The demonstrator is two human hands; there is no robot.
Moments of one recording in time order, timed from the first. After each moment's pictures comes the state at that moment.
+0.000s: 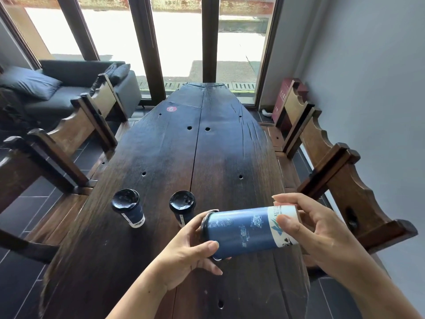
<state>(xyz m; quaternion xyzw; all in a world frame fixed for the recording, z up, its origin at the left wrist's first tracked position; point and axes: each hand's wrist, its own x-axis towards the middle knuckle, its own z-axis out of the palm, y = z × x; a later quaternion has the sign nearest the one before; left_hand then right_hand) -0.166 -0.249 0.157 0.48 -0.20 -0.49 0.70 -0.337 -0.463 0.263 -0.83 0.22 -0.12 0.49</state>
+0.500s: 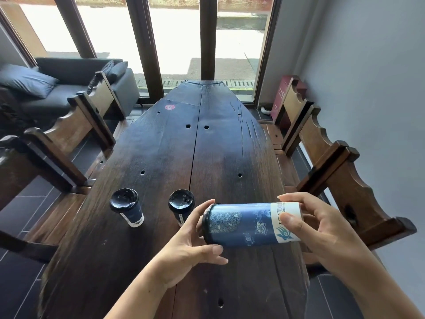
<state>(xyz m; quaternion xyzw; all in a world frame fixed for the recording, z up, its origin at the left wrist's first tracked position) -0.166 -0.253 0.160 0.48 -0.23 -0.47 0.70 -0.339 -0.465 0.264 -0.82 0.25 -0.13 0.49</state>
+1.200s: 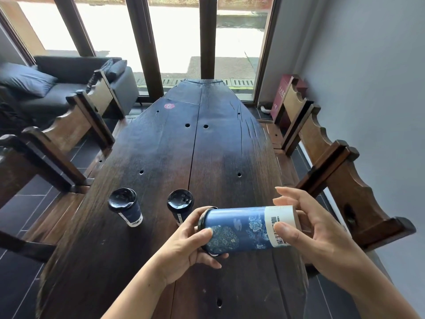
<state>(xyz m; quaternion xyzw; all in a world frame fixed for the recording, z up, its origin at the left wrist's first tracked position) -0.157 -0.259 0.155 0.46 -0.17 -0.52 0.70 -0.341 -0.467 0.259 -0.85 0.21 -0.10 0.48</state>
